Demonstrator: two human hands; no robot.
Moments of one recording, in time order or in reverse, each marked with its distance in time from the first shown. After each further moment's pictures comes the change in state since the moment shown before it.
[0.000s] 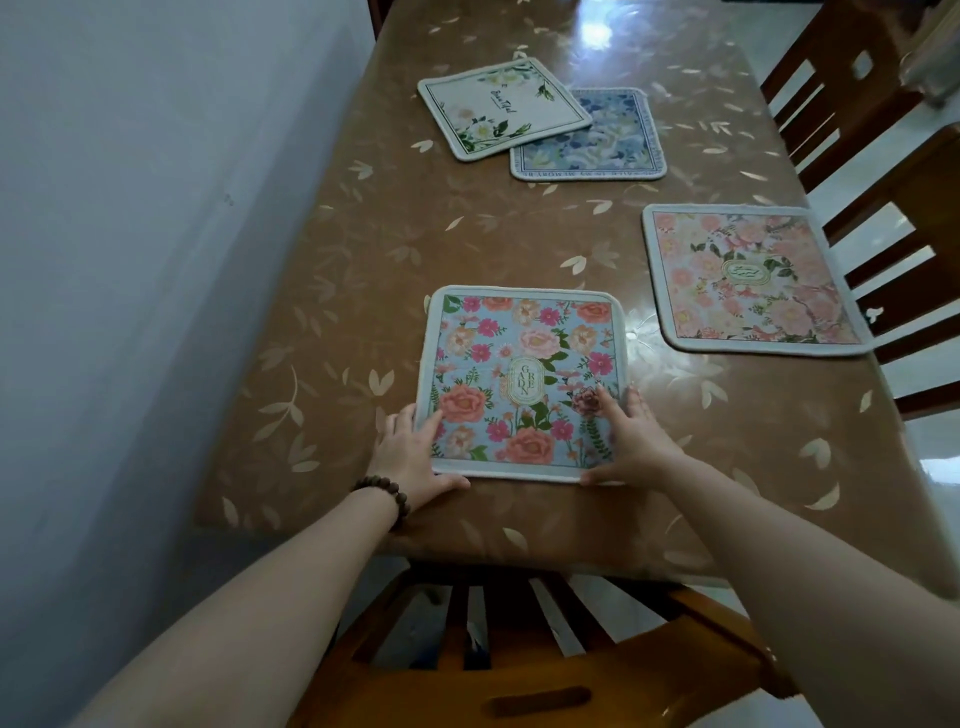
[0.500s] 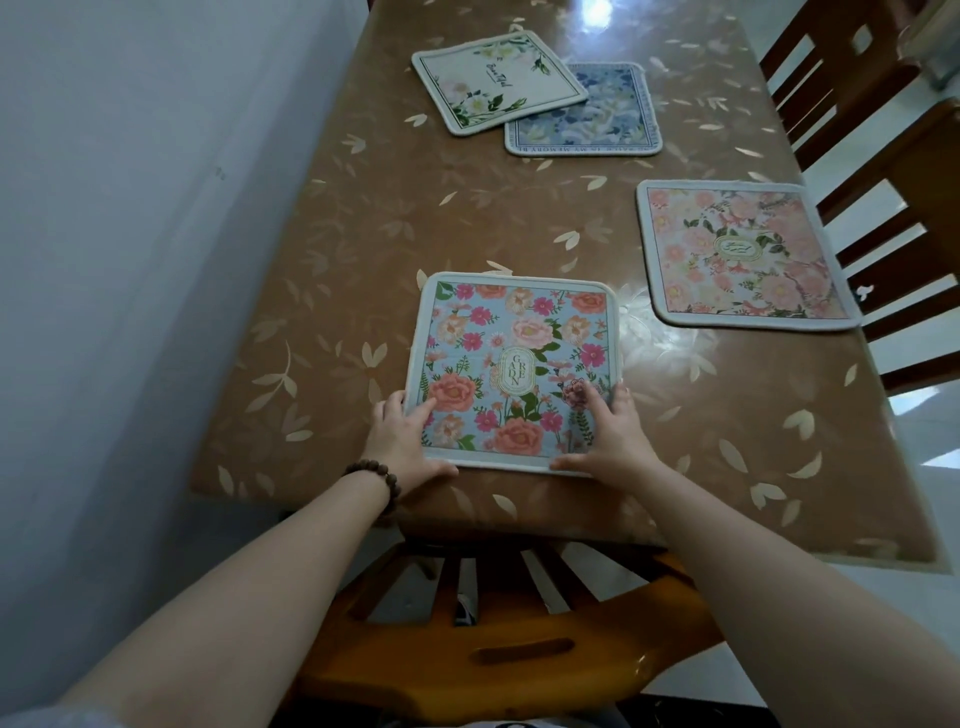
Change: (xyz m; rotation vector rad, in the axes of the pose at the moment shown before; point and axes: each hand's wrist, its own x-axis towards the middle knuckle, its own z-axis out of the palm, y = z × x) left_hand -0.025 0.009 0.000 -0.132 -0.004 -0.051; right_hand -0.029 -0.009 0.031 0.162 0.101 0.002
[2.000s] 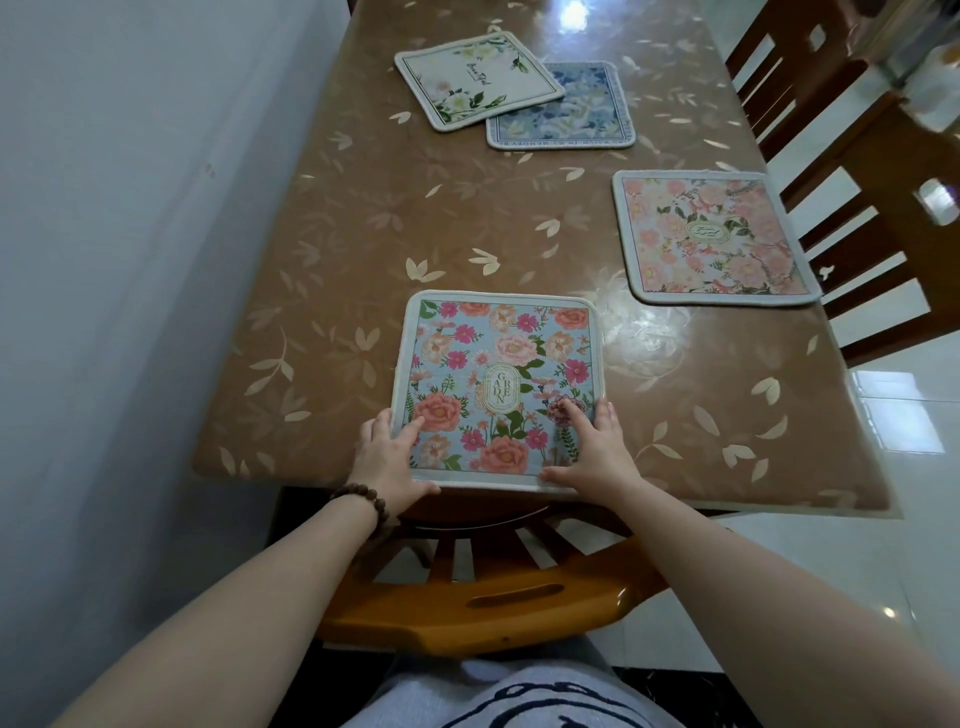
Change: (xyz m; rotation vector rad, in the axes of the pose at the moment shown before) left_hand -0.050 -0.013 0.023 0.102 -0.014 0.008; right_hand -0.056 0.003 0.028 0.031 0.025 0.039
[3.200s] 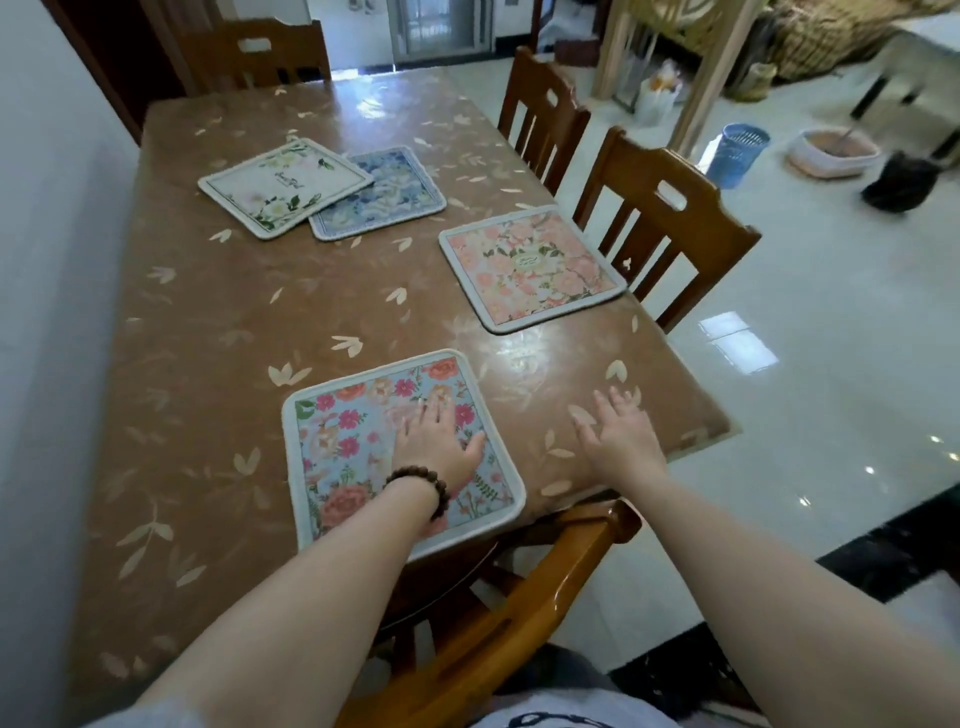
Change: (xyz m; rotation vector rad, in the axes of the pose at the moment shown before) left_hand 0.048 0.173 -0.032 0.110 0.034 0.394; right_hand -0.059 0.059 -0.090 -0.121 0.383 0.340
